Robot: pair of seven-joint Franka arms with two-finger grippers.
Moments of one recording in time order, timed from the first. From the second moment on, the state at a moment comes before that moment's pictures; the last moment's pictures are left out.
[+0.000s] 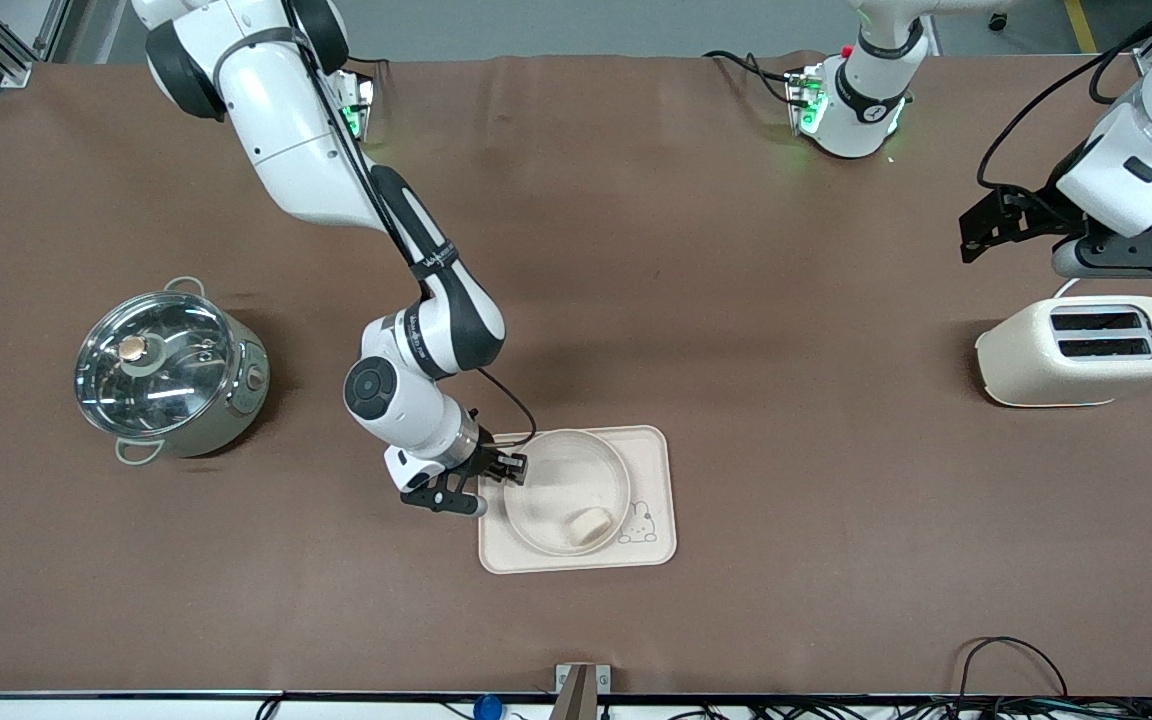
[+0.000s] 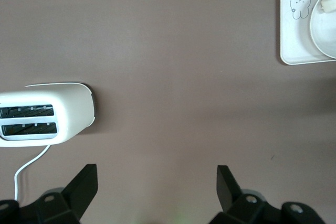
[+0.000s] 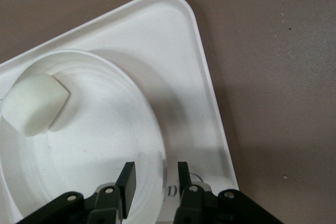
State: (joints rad) left arm 0.01 -0.02 -0.17 -1.58 0.01 1.55 -0.12; right arm 0.55 0.91 -0.07 -1.34 0.46 2.48 0.37
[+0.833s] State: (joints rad) left arm 0.01 -0.01 -0.18 -1.58 0.01 1.55 -0.12; right arm 0.54 0.92 -0.07 -1.33 0.46 2.51 0.35
